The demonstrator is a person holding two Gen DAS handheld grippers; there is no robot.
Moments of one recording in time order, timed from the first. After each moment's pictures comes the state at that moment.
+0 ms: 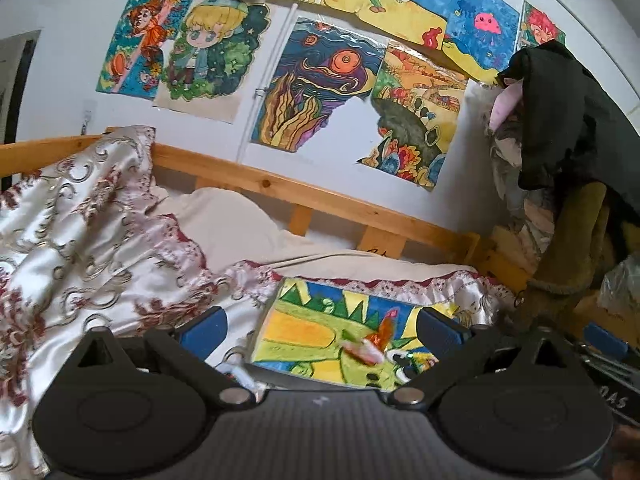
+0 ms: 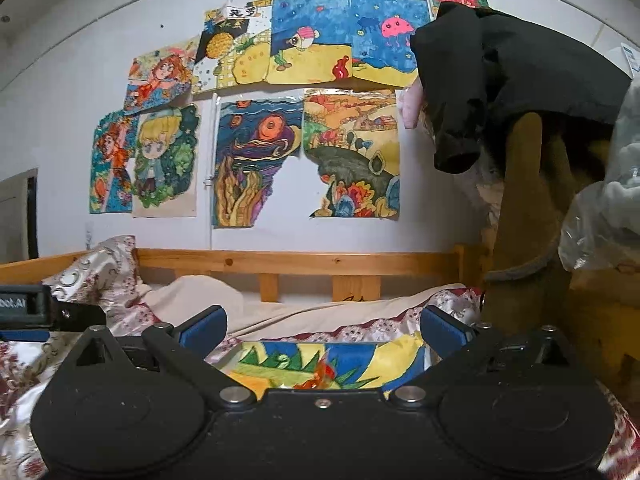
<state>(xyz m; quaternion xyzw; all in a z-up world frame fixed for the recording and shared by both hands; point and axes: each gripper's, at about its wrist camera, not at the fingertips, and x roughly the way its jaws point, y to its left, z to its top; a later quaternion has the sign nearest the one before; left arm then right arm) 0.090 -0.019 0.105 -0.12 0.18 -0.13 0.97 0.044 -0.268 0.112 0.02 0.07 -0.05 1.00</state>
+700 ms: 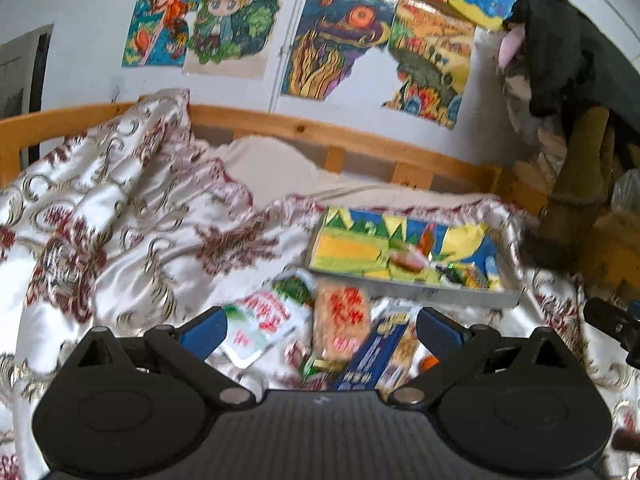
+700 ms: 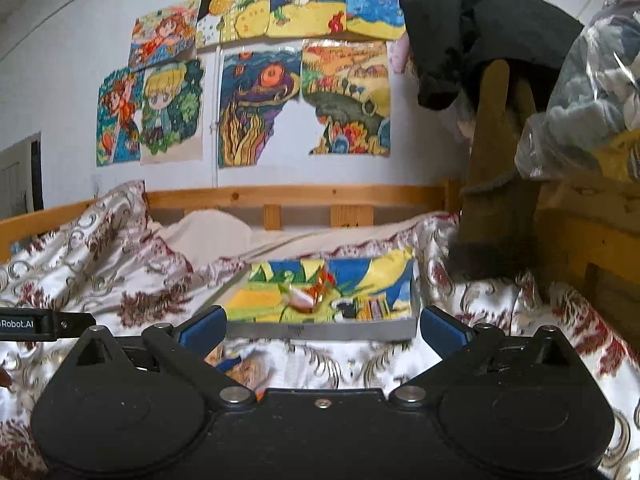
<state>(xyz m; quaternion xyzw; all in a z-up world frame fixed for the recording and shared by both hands) 0.025 0.019 0.040 -0.07 0.24 -0.10 0.96 -0.044 -0.240 0.062 0.02 0.15 -0.06 0.99</state>
